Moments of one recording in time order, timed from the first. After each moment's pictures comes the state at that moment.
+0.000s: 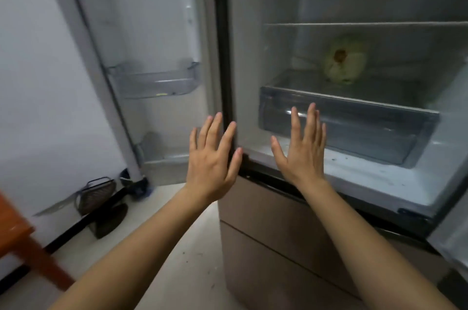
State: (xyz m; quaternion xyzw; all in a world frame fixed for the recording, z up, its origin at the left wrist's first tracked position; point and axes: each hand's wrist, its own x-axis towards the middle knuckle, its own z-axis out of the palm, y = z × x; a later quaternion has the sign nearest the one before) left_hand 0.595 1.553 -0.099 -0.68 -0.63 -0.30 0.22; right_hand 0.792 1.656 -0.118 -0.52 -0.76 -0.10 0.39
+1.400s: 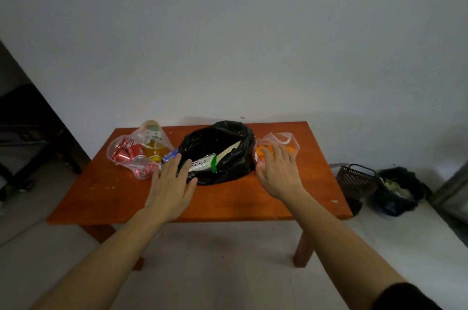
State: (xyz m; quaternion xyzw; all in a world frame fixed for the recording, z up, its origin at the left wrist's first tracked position) left_hand -0.237 0.945 -0.239 -0.16 -0.98 -0.04 0.06; right_hand -0.224 1.238 -0.243 -0.02 -0.99 0.08 0.10
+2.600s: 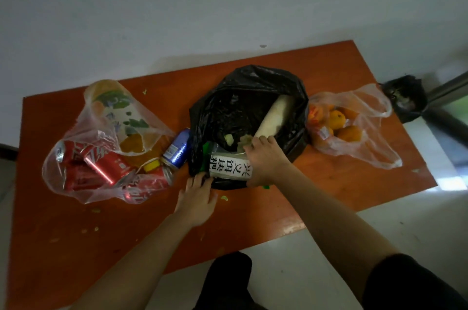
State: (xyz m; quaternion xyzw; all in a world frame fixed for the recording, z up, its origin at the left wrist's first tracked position) left_hand -0.543 0.851 -0.465 -0.25 -0.91 -0.08 -0.32; right_hand -0.536 1.074 -0.402 0.02 -0.97 -0.05 -0.25
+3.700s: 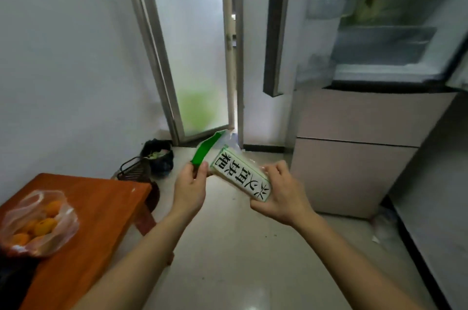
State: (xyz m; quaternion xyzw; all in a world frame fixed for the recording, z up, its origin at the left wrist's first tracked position) left_hand 0.009 1.158 -0.202 -0.53 -0.58 -0.50 -0.36; right_hand 0.233 1.146 -0.224 -0.60 -0.76 0.08 0.24
